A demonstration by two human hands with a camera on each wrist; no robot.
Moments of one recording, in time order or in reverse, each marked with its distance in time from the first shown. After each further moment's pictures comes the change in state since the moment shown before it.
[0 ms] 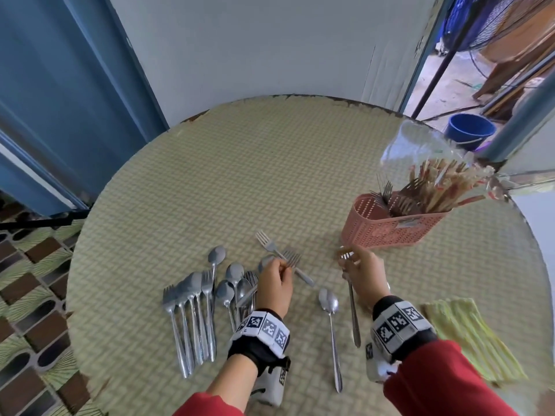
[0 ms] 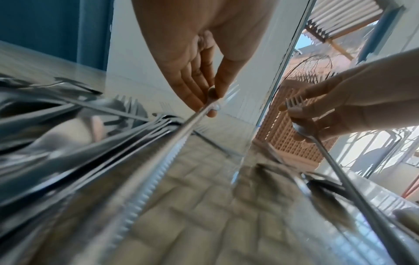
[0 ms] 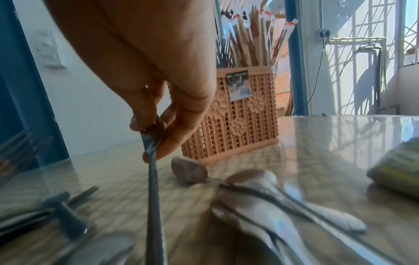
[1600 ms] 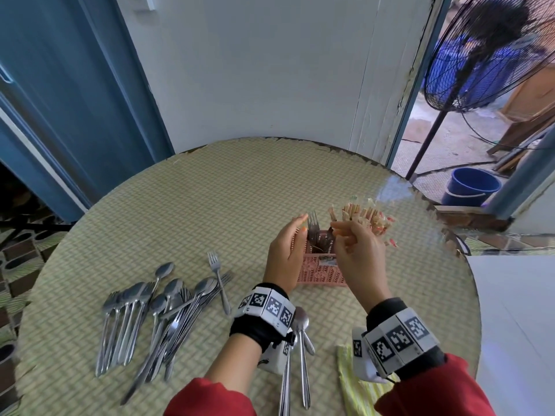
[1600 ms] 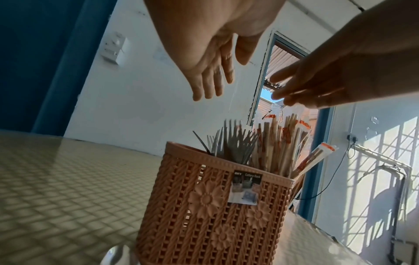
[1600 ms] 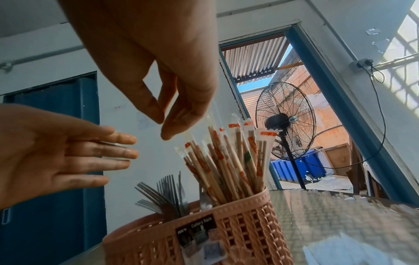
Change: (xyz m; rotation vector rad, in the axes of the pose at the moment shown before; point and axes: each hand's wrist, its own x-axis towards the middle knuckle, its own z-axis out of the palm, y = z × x) left_hand 0.006 0.193 0.103 -0.235 0.084 0.320; right_hand 0.038 -0.020 -0.183 0.090 0.168 -0.439
